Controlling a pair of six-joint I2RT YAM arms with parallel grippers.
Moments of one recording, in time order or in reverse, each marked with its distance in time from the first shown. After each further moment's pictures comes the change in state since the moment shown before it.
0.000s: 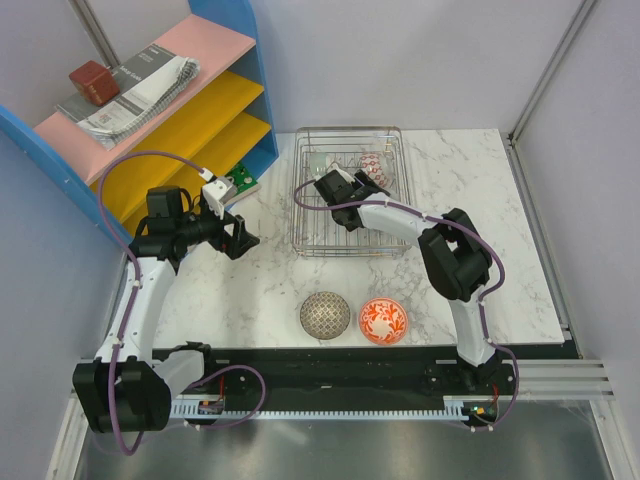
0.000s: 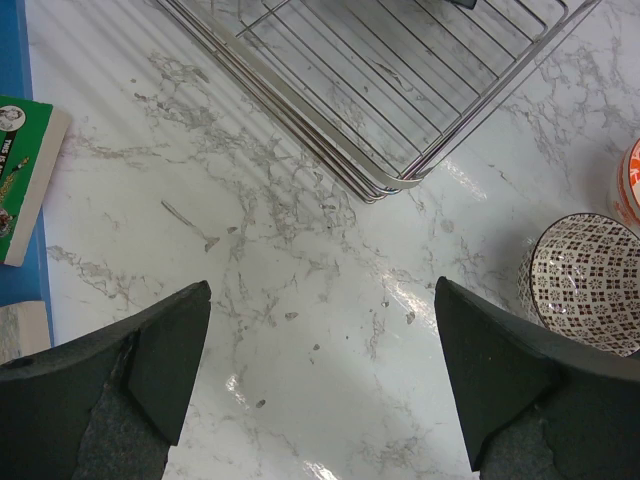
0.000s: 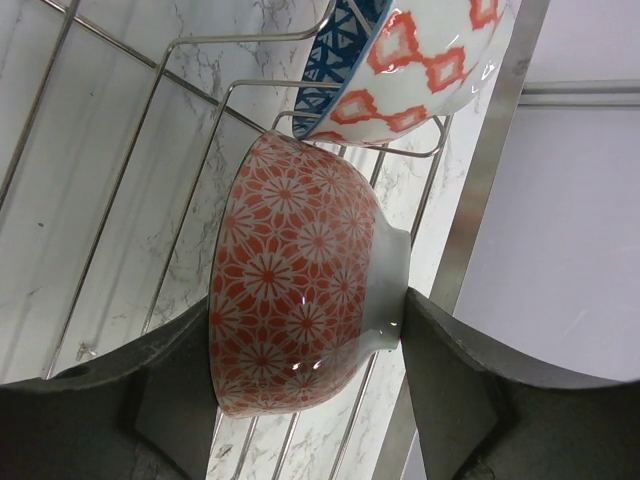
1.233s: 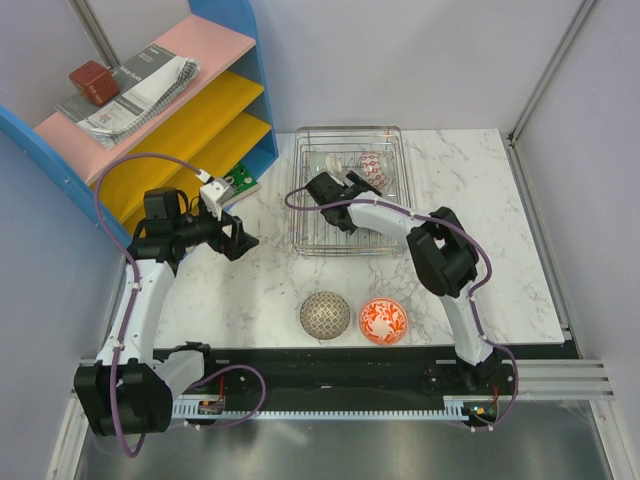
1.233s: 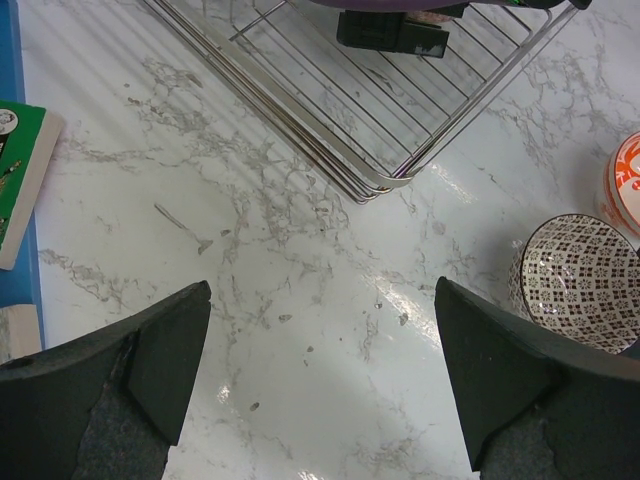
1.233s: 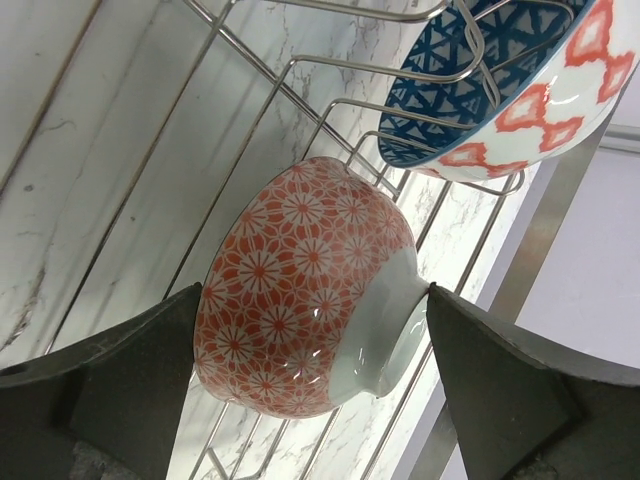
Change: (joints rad) left arm 0.023 -0.016 -0.013 0.009 0.037 -0.003; right arm 0.023 0.098 0.108 -0.097 -0.068 -0.031
